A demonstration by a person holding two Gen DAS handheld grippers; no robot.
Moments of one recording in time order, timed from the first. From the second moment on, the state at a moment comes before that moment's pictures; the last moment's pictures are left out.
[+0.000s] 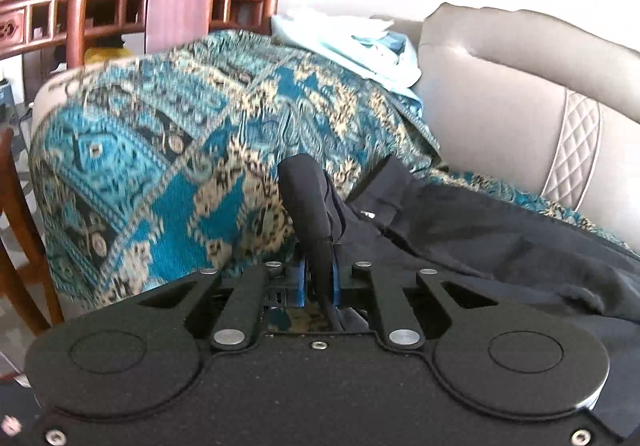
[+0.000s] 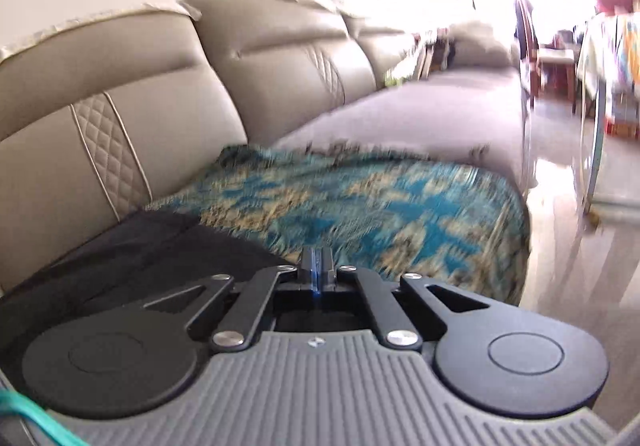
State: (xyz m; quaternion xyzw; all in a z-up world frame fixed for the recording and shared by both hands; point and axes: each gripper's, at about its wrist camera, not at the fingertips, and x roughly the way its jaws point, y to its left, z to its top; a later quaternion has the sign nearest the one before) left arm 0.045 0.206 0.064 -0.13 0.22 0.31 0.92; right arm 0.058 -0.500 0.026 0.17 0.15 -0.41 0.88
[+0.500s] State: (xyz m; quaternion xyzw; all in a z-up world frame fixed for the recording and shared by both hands) left arm 0.053 0.209 0.051 -0.11 0.28 0.31 0.90; right arm 0.024 -0.565 -0.008 0.42 0.17 -0.34 0.83
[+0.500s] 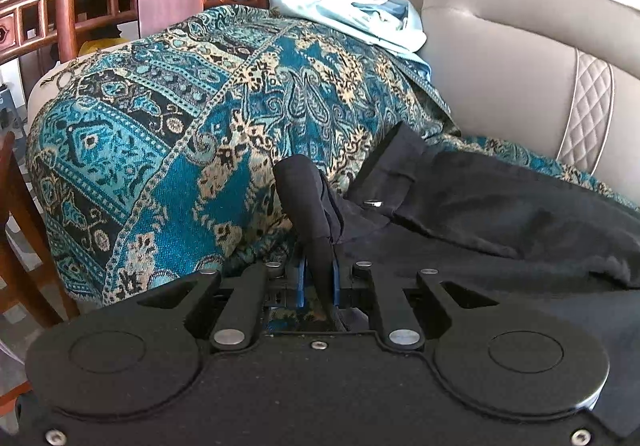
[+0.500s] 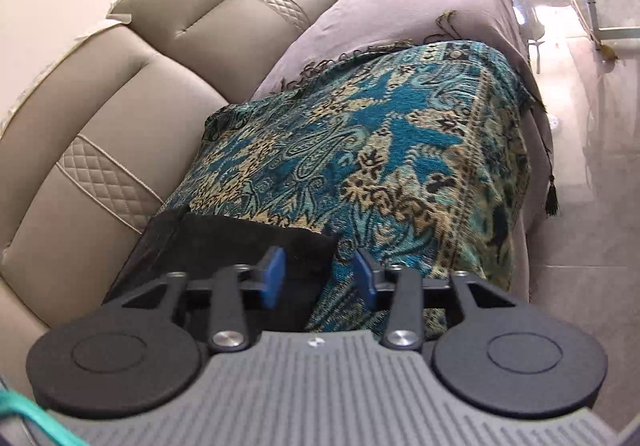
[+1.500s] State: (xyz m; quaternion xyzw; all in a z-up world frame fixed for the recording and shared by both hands) left arm 0.038 0.205 0.095 -0.05 0.28 0.28 0.92; right arm 0.039 -0.537 0.045 0.19 0.19 -0.42 0.87
